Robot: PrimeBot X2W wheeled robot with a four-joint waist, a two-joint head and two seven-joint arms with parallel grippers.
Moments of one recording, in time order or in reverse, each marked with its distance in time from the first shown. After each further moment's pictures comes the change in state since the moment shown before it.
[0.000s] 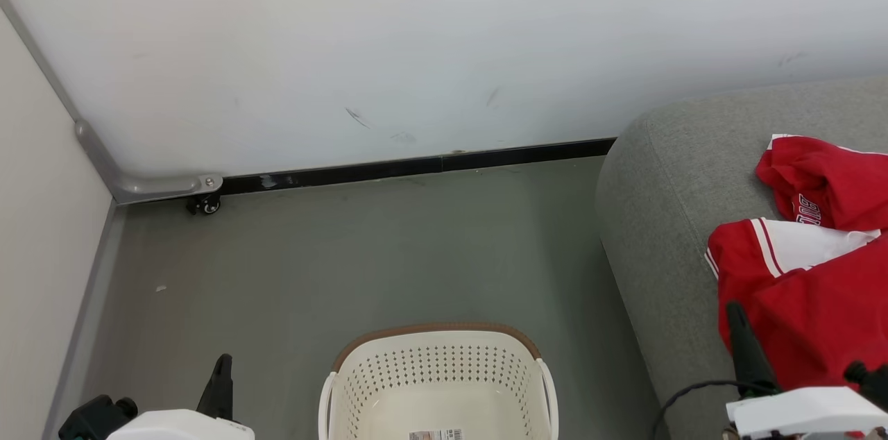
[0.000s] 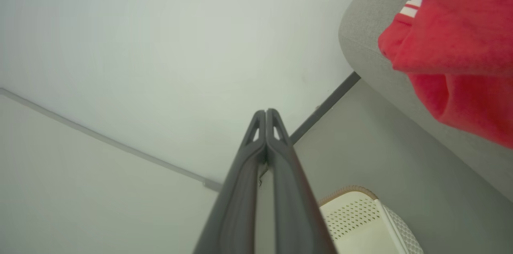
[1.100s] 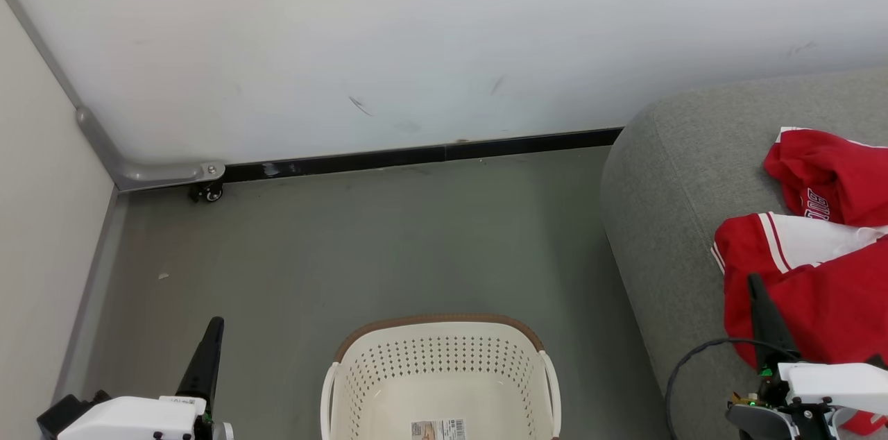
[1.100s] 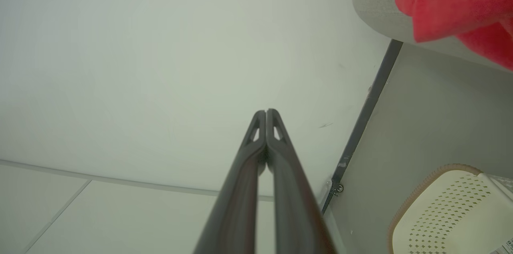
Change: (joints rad) left arm -0.038 -0.014 0.079 -0.029 -0.456 -0.118 0.097; right arm -0.077 0.002 -0.054 0.020 0.467 0.000 0.083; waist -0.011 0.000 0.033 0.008
